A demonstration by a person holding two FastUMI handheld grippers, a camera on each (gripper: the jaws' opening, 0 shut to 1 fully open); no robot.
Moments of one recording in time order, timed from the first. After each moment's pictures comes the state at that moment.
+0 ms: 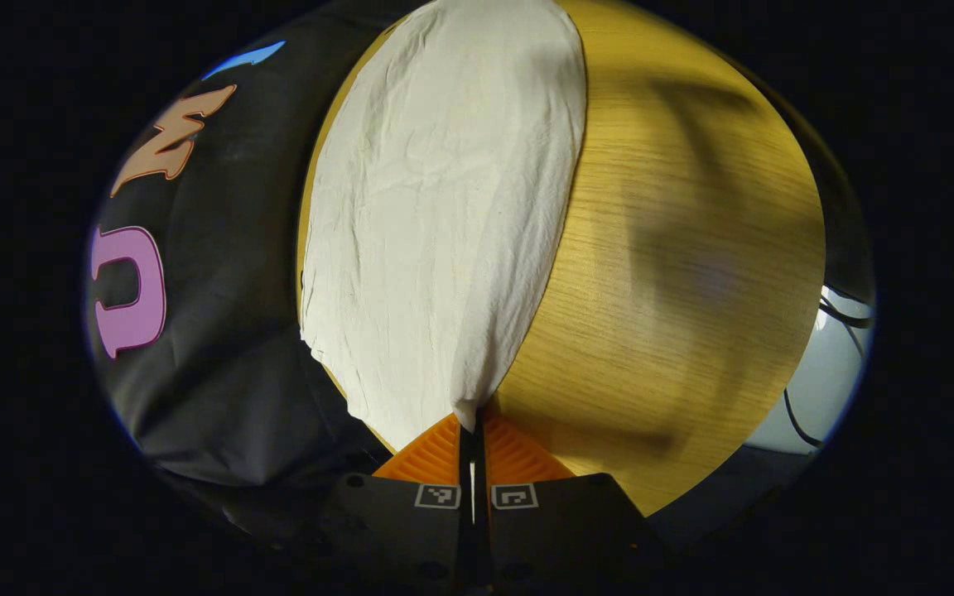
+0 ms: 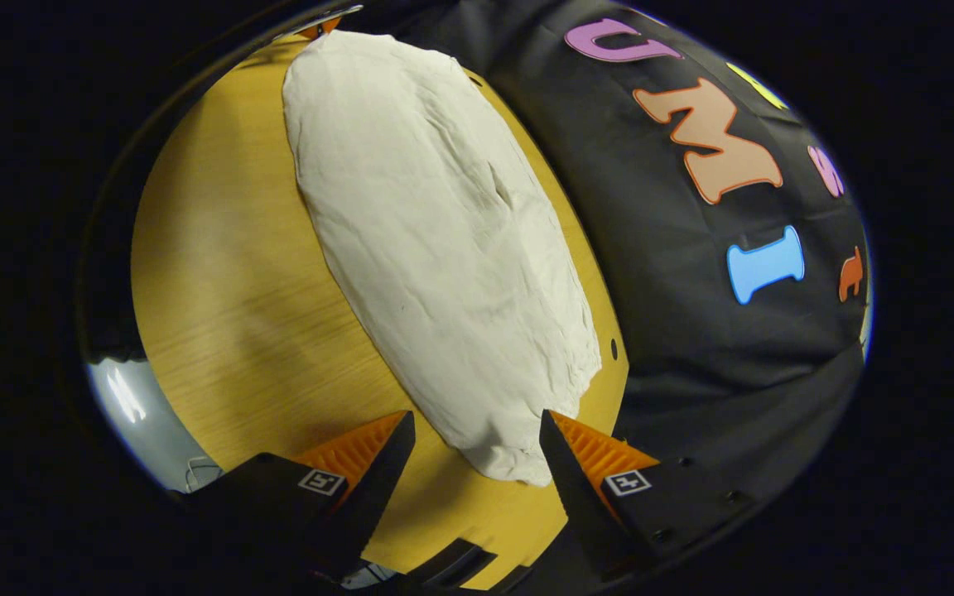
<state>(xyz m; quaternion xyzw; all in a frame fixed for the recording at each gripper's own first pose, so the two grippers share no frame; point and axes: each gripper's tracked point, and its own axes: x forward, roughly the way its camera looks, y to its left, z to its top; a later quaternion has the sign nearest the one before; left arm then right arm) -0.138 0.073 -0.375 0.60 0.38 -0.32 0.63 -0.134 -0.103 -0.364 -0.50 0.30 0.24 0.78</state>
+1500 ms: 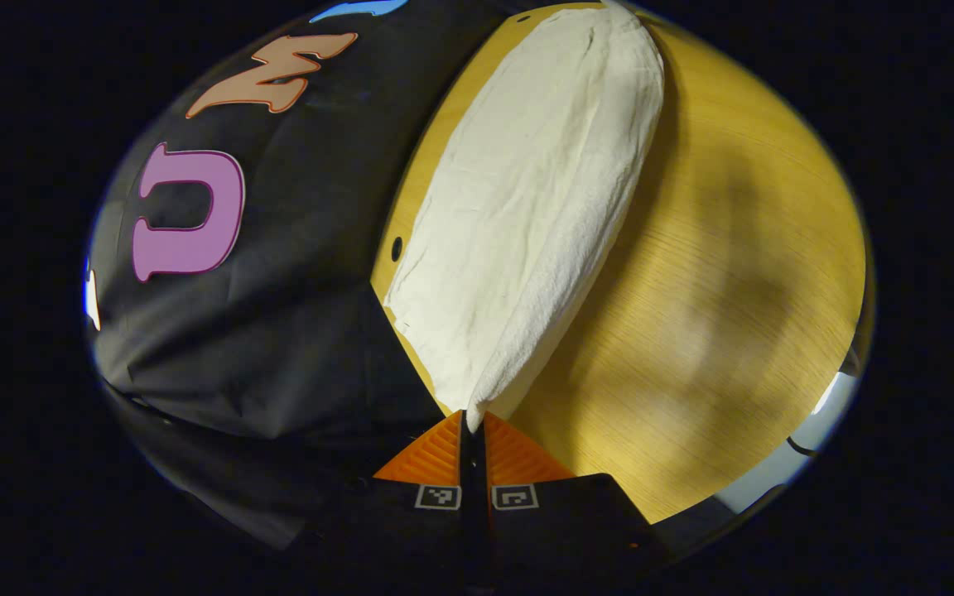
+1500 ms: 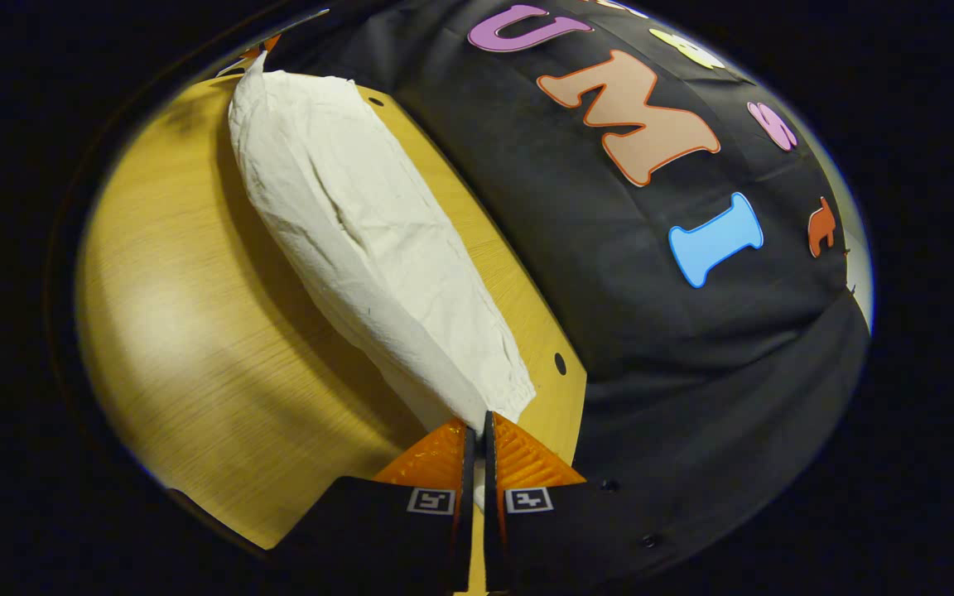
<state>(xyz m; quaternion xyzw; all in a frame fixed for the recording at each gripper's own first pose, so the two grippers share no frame) -0.049 0.069 -0.282 0.54 0.38 -0.20 0.73 -0.023 -0.109 -0.300 -0.42 0.27 0.16 0.85</state>
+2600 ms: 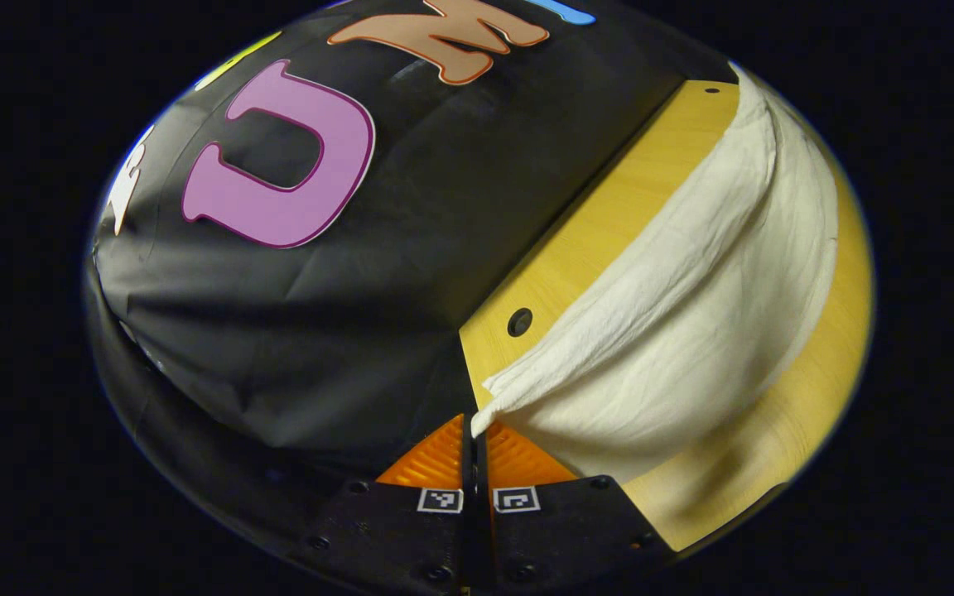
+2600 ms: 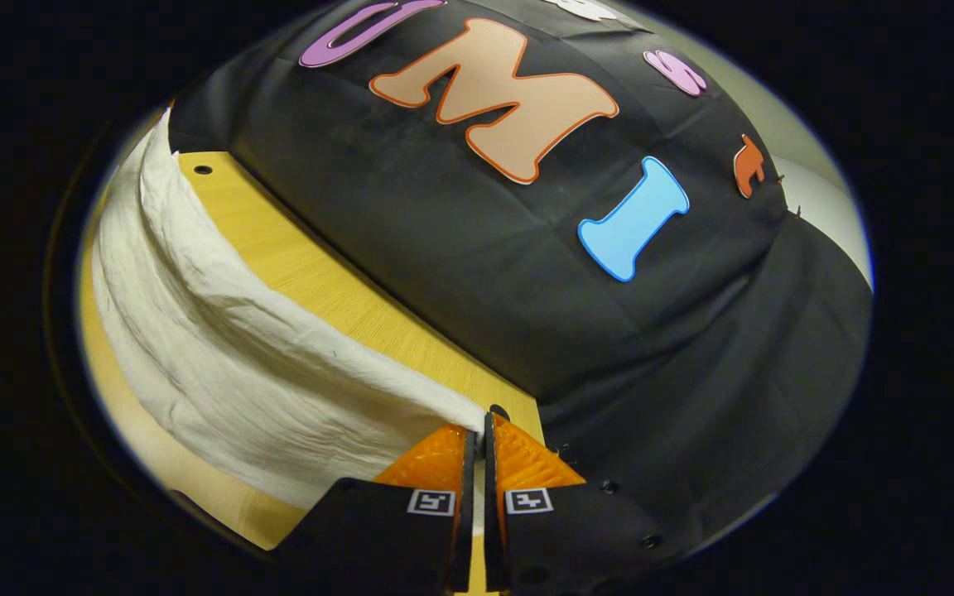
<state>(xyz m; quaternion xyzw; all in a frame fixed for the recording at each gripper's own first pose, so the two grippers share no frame) 0.156 0.052 -0.242 0.41 0.30 -0.10 0.86 0.151 -0.085 -0.257 -0.31 0.23 0.00 0.92</state>
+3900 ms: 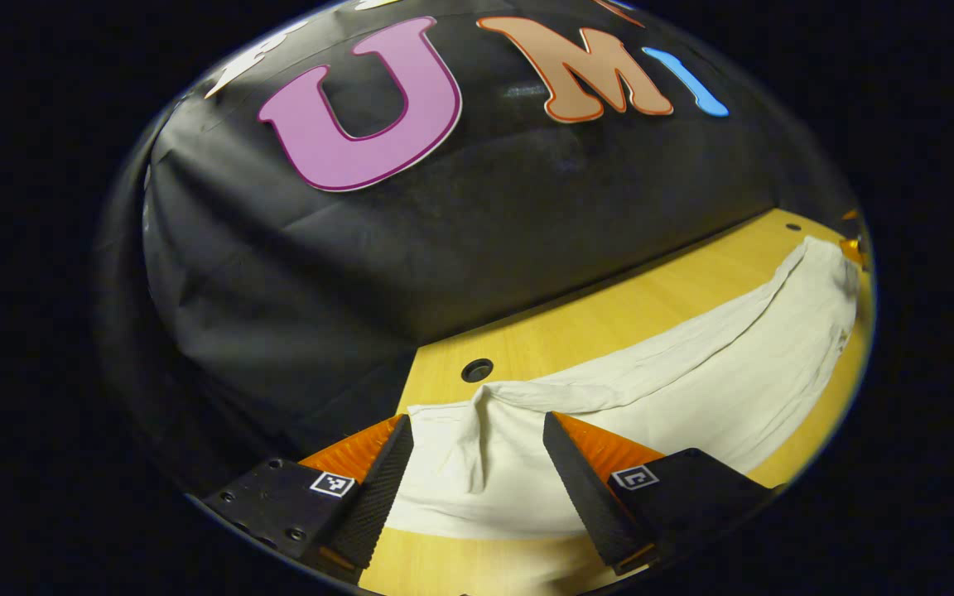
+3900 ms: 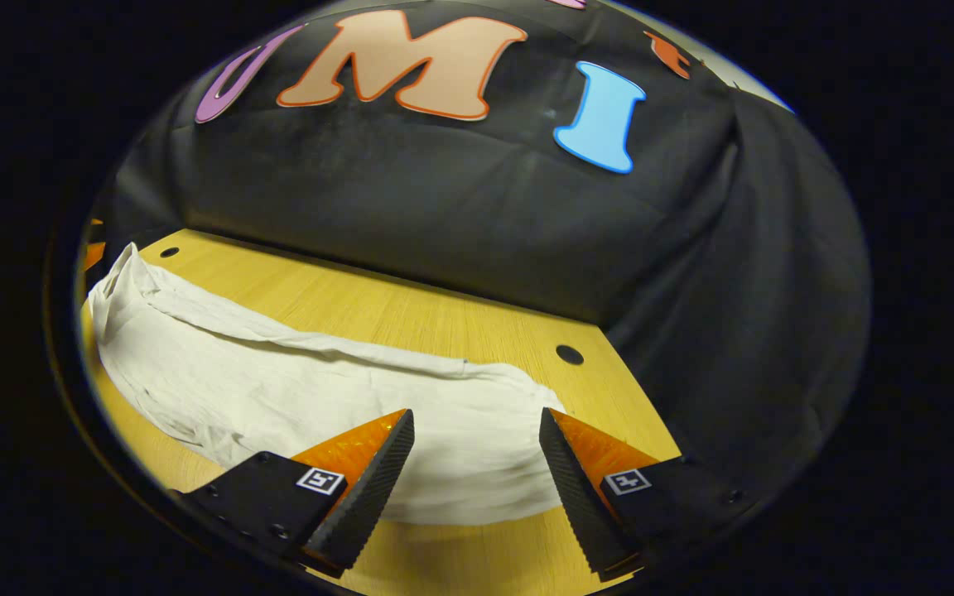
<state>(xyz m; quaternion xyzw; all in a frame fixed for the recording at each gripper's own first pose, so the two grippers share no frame) 0.147 -0.012 -0.262 0.12 0.25 -0.08 0.96 0.133 -0.089 -0.337 -0.09 0.32 -0.03 0.94</state>
